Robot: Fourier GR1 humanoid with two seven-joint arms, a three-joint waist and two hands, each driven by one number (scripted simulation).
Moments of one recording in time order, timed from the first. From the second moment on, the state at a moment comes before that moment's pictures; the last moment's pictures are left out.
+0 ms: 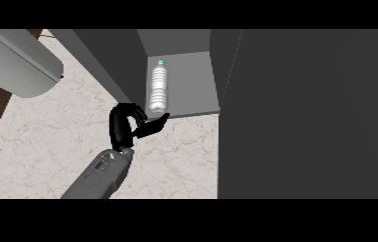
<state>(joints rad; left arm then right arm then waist) -0.40 0.17 -0.45 -0.90 0.27 0.93 -0.33 0.91 -0.17 0.21 -2.44 -0.10 0.32 -0.29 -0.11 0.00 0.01</state>
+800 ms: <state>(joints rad) -0.38 0.21 -0.50 -0.98 0.34 0.83 -0.29 0.90 -0.18 0.23 -2.44 -0.12 0.35 -0.28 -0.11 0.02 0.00</state>
